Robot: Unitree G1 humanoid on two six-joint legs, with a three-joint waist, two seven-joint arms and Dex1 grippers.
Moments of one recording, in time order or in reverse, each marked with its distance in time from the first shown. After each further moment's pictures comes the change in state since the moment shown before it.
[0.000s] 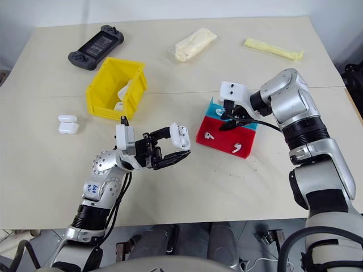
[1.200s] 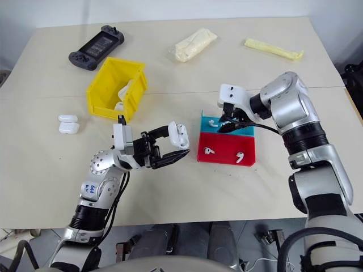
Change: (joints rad) left arm 0.002 0.010 0.003 -0.023 0.000 -0.001 0.013; right arm 0.079 -0.007 -0.047 -0.128 -0.050 0.040 0.002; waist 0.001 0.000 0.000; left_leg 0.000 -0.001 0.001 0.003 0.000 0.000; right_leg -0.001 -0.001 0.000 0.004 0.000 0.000
